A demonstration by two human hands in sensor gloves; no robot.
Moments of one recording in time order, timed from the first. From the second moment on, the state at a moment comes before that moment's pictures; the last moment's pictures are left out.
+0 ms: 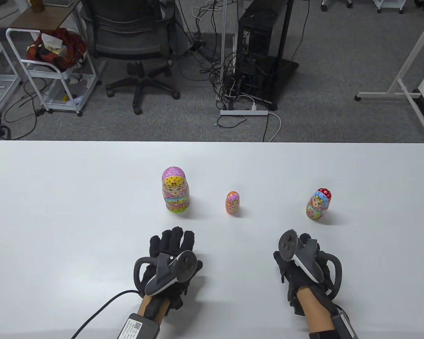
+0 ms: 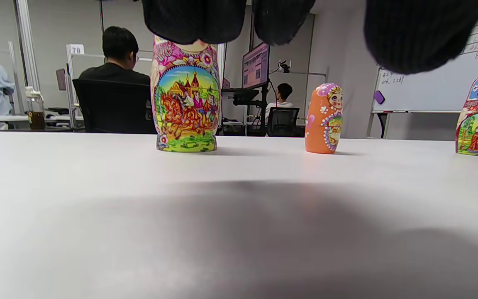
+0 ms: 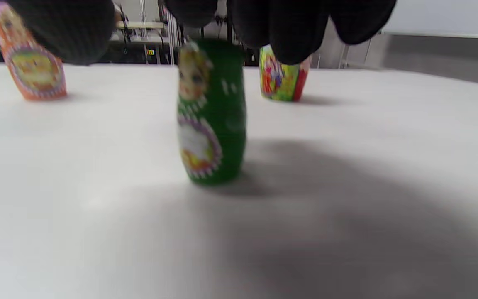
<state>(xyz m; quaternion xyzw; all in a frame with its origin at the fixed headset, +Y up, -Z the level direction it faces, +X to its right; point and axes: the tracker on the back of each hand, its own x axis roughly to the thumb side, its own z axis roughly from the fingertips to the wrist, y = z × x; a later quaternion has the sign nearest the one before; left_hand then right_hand) -0.128 -0.750 -0.295 0.03 -0.10 0.00 0.99 0.181 -0.722 -0.304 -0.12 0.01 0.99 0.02</state>
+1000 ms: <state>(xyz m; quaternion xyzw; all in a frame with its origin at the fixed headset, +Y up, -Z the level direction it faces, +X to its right) -0.133 -0.747 -0.302 -0.05 -0.10 0.06 0.99 0.069 -0.743 -0.441 -0.17 0.10 0.98 0.08</state>
